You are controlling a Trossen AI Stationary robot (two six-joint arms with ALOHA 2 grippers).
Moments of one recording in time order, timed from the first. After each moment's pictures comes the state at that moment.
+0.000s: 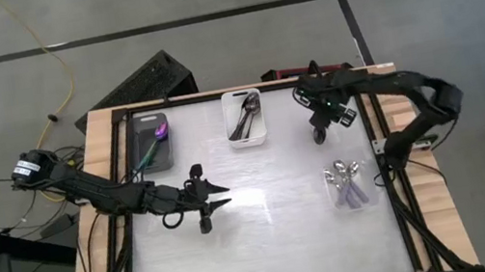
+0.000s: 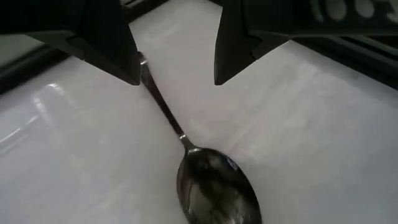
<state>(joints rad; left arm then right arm) -0.31 1.25 0.53 0.46 -0.41 -0.09 -0.63 1.48 0.98 -0.93 0.23 -1.47</state>
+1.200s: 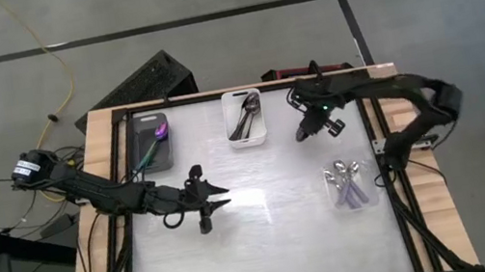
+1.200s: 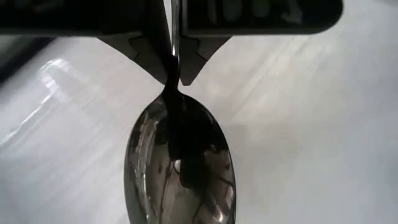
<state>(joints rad) -0.31 1.25 0.53 0.44 -0.40 -0.15 -0.57 1.51 0.98 -0.82 0.08 -1.31</state>
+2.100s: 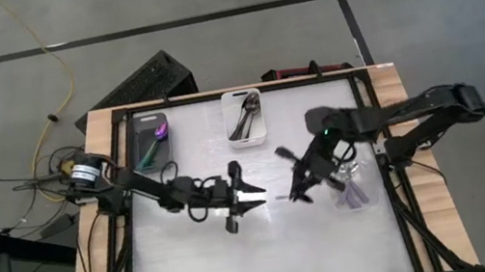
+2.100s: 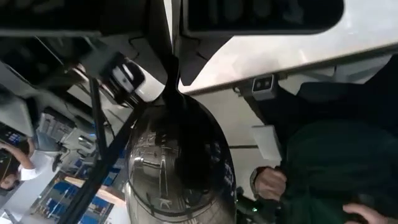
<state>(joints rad) -0.19 1.78 0.67 1.44 -0.06 0.00 -0.01 1.26 0.98 -0.03 -0.83 -0.63</state>
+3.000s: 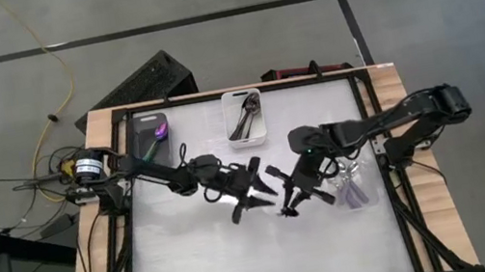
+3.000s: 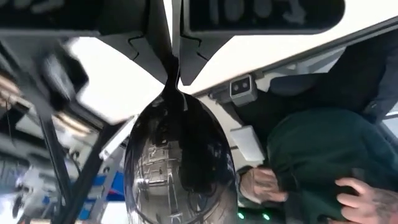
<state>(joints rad) -0.03 1.81 0.86 1.03 0.38 -0.14 0.07 1.43 0.98 0.09 -0.81 -0.46</state>
